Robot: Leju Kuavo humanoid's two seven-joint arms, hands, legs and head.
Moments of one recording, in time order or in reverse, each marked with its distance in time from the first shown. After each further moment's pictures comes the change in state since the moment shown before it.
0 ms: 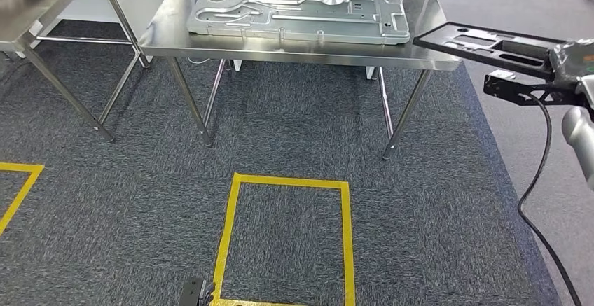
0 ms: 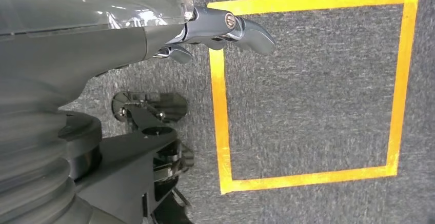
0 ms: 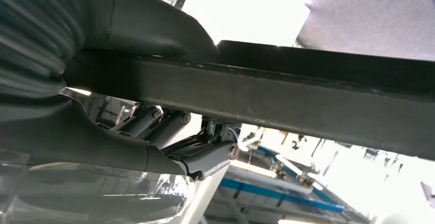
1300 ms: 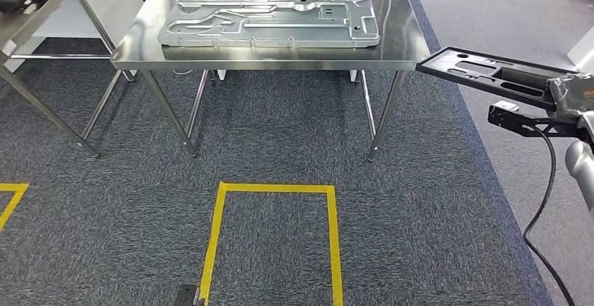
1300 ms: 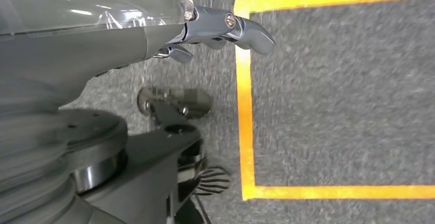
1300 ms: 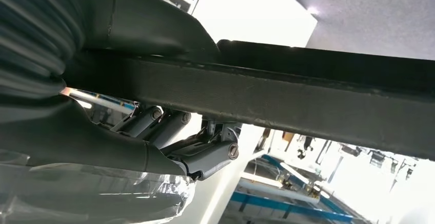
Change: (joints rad) left arm 0.025 0.018 0.042 0.001 0.004 0.005 0.124; right arm 0.121 -0.068 -0.017 -0.023 -0.037 -0.110 -0.048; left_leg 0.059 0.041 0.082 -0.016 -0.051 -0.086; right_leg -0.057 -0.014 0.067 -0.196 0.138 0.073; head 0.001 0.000
